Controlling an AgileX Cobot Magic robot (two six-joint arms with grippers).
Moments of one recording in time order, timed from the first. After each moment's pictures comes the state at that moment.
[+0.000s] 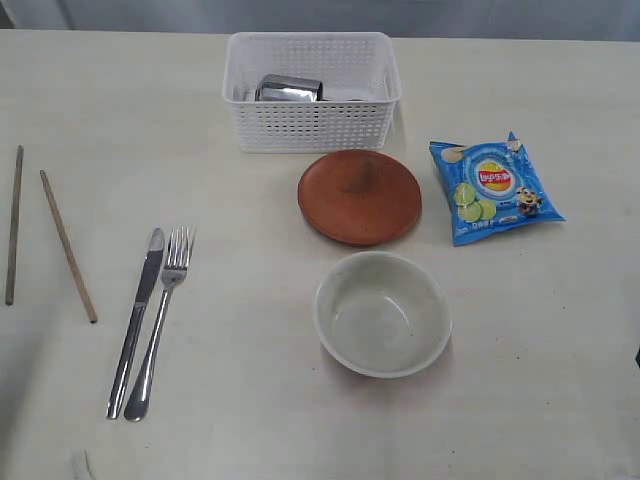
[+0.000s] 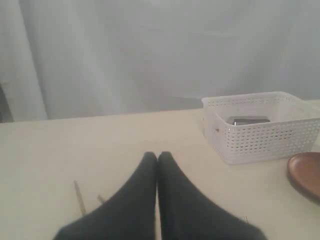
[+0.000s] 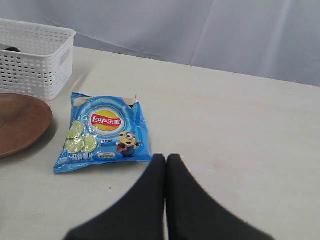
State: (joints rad) left arm -0.19 0.00 0.00 0.07 0.16 -0.07; right arm 0.04 0.00 0.00 -0.11 0.34 -0.03
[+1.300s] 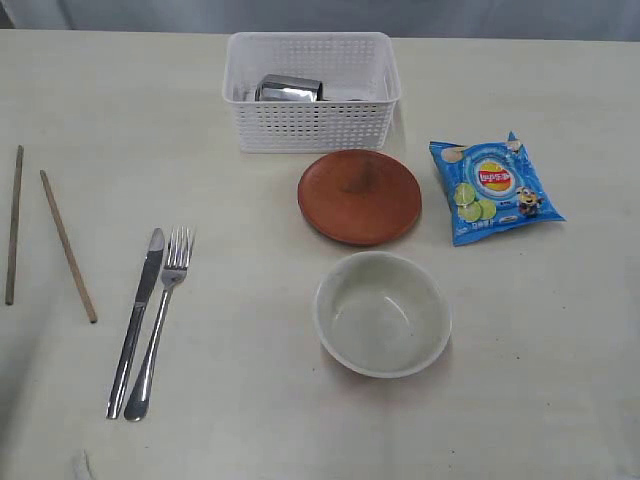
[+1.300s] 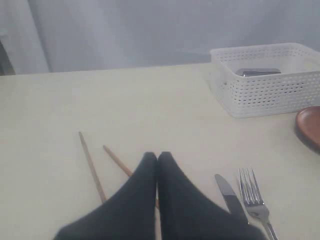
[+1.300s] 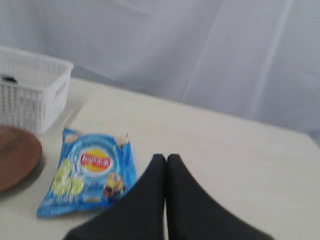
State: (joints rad) left arm -0.19 0.00 0.00 0.07 0.32 -0.07; right arm 0.04 0.00 0.00 -0.17 0.18 -0.05
